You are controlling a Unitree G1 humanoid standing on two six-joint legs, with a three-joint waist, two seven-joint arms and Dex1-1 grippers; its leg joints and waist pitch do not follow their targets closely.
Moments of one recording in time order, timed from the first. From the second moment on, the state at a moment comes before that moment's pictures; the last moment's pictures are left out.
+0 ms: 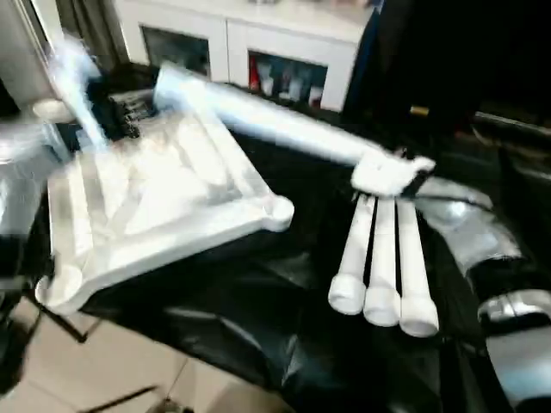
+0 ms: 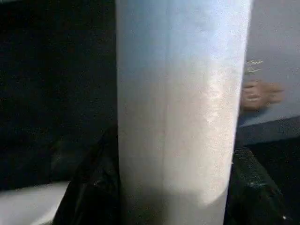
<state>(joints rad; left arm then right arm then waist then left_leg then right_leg) -0.83 0.46 0.16 0.28 -0.38 0.43 -0.67 -0.74 -0.68 0.27 0.81 -0.32 -0.46 0.35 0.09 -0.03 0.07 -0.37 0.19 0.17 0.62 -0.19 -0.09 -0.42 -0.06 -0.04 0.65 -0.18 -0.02</state>
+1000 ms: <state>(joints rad) -0.80 0.14 0.02 0.24 -0.55 0.62 -0.67 -0.56 -0.41 -0.06 0.18 0.90 0.79 0.83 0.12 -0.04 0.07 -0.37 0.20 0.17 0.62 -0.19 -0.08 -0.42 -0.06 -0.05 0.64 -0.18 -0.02</state>
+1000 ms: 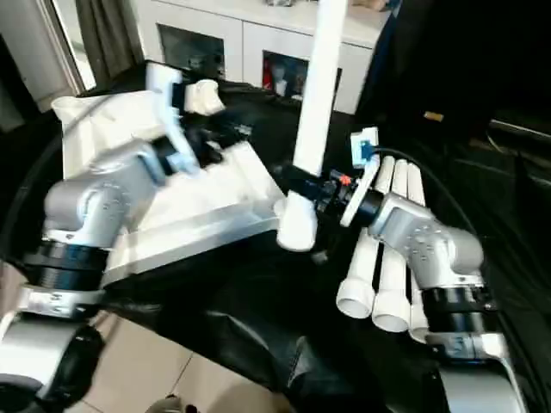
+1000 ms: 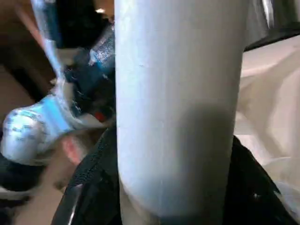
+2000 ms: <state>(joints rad) -0.81 -0.06 0.09 0.18 -0.63 0.79 -0.32 -0.56 -0.34 0.10 -0.03 0.63 0.86 0.49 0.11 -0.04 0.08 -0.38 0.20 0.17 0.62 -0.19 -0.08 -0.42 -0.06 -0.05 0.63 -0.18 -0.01</state>
